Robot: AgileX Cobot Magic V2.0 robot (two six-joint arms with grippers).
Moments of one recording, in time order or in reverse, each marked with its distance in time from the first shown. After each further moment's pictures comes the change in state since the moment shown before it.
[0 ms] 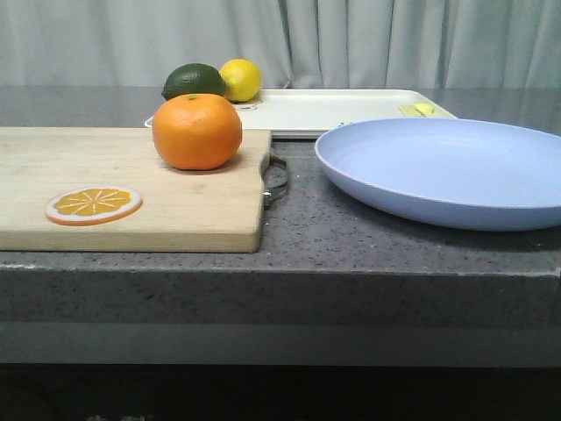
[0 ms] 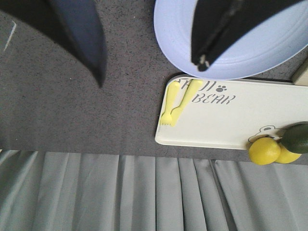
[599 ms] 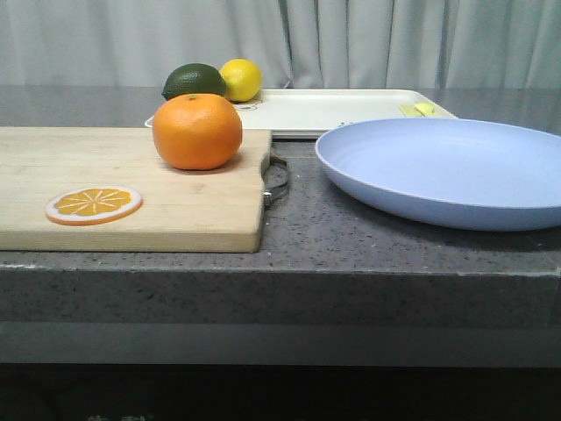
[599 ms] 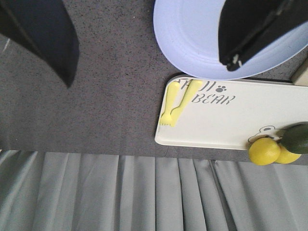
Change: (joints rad) left arm -0.061 0.041 -0.042 -0.014 0.020 0.000; right arm 0.000 0.000 0.000 0.000 0.000 0.000
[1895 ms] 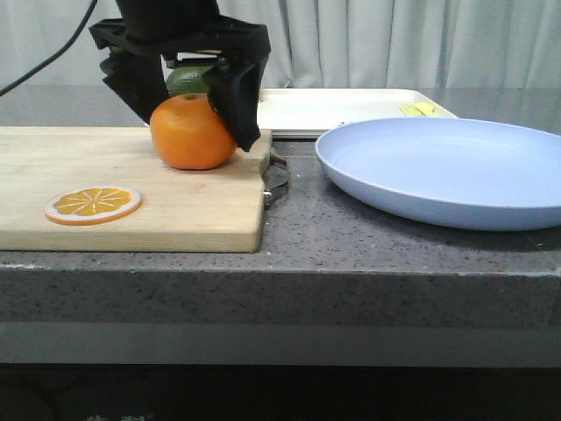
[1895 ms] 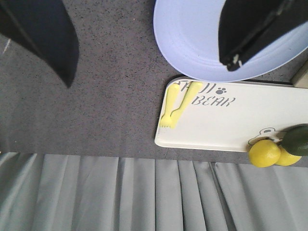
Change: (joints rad) left arm -0.505 1.155 -1.055 0.063 0.911 0.003; right arm 0.000 0.000 0.000 0.000 0.007 0.000
